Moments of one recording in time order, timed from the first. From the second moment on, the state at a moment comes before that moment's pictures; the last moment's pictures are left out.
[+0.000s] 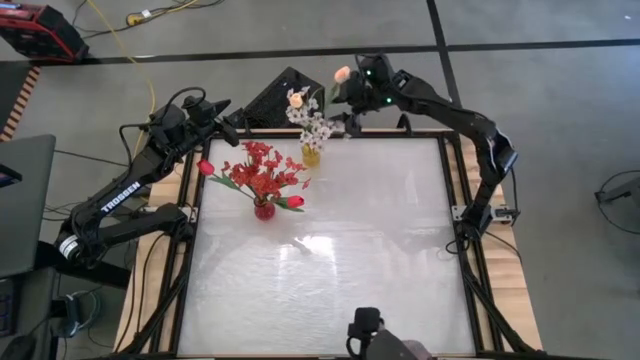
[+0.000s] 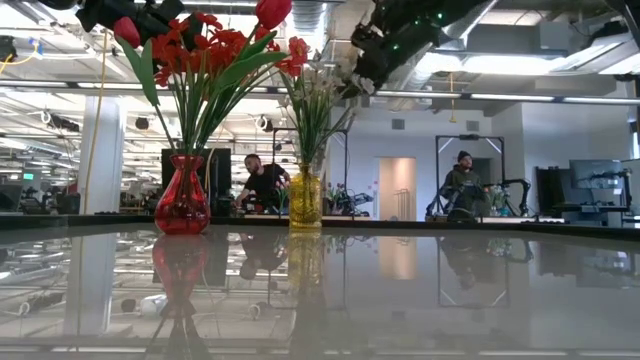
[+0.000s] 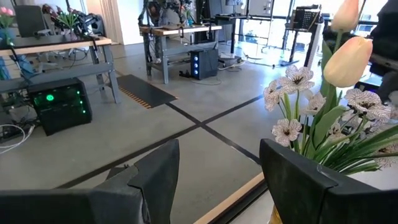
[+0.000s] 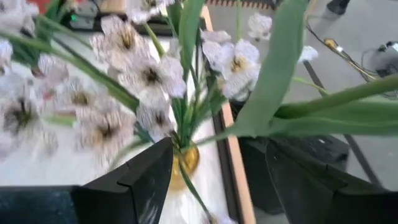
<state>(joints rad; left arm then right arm) 0.92 0.83 0.76 0.01 0.02 -0.01 -0.67 1.79 1.76 -0.58 -0.34 -0.47</state>
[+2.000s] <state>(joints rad) 0.92 0.82 0.76 -0.01 0.07 -0.01 -0.85 1.79 1.88 -0.45 -0.27 -0.19</state>
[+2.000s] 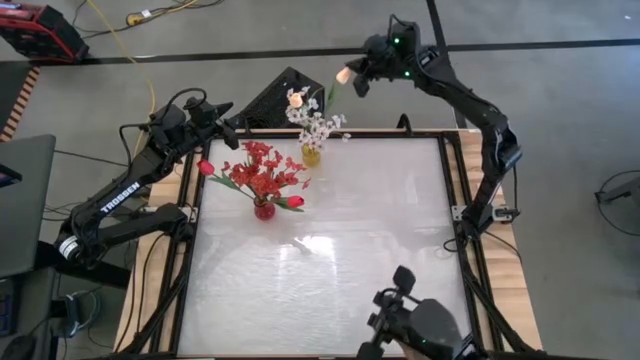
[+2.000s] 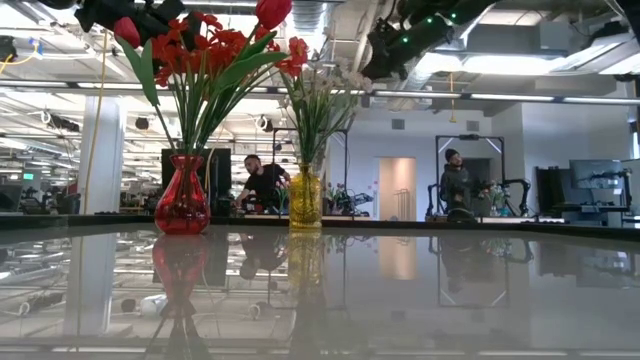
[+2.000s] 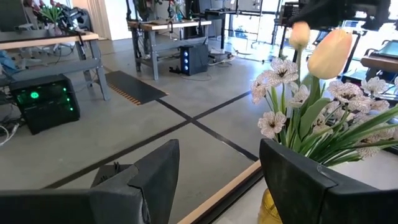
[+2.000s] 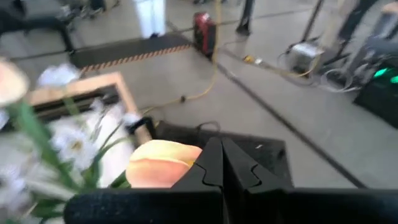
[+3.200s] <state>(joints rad) 0.76 0.69 0.76 0.29 0.56 -0.23 -0.57 1.51 1.88 -0.74 -0.32 -0.11</state>
